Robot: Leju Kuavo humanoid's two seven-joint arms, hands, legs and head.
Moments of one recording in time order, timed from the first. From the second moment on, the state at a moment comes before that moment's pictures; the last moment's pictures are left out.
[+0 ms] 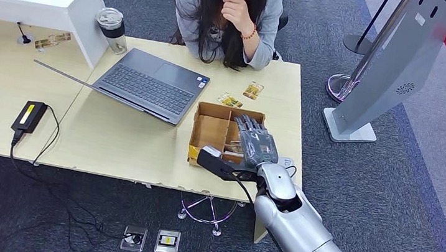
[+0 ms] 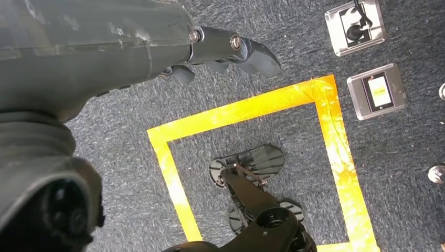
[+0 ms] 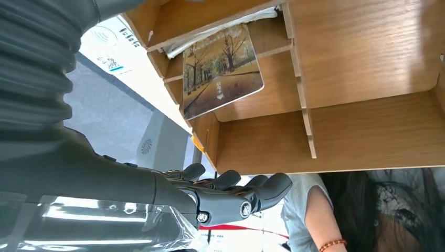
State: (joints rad) left arm -0.20 0.28 -1.44 -0.17 1.15 0.01 -0.33; right arm -0.60 0.00 0.62 -0.92 1.23 -0.07 0.16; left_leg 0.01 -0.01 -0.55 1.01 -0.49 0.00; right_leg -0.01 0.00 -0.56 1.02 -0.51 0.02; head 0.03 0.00
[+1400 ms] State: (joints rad) left arm -0.20 0.29 -1.44 -0.17 1.14 -0.01 -0.34; right arm -0.60 -0.02 0.62 -1.00 1.25 0.11 0.19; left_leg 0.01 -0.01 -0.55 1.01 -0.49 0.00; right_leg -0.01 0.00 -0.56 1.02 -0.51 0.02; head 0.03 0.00
